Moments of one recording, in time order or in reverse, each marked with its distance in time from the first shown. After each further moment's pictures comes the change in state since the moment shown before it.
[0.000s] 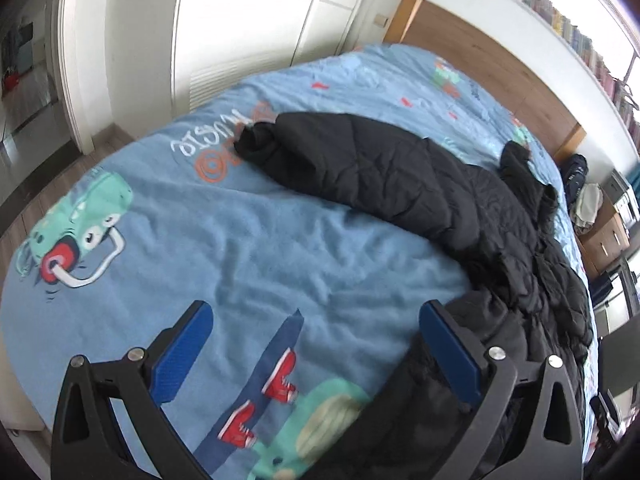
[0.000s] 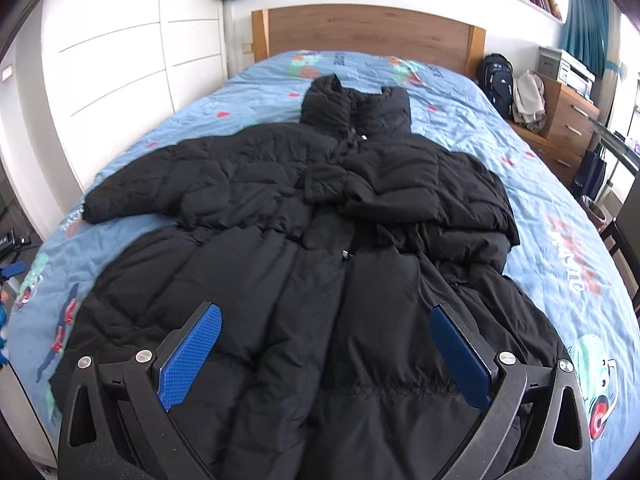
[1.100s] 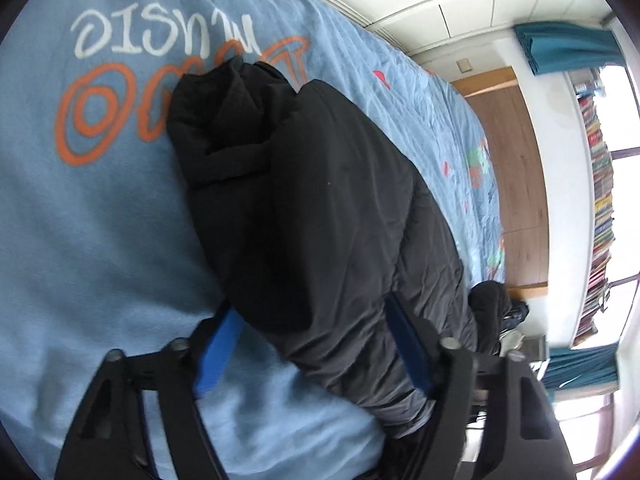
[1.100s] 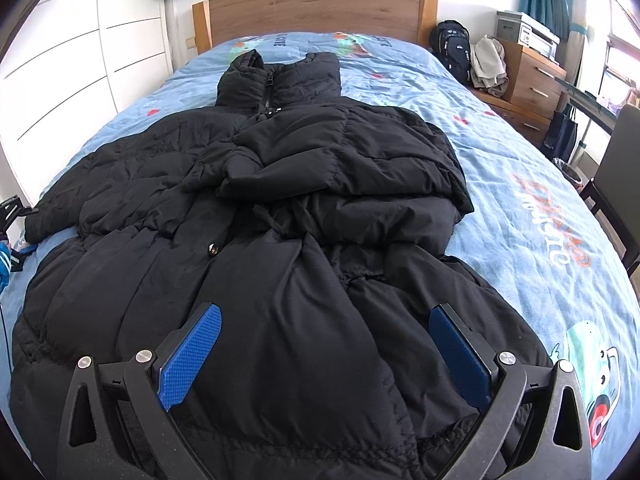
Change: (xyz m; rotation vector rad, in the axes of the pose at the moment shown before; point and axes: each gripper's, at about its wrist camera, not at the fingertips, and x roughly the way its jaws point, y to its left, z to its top) left arm 0.186 0.047 0.103 -0.607 0.112 -0.310; right arm 0.058 -0.091 -0.005 0.110 0.051 -0.100
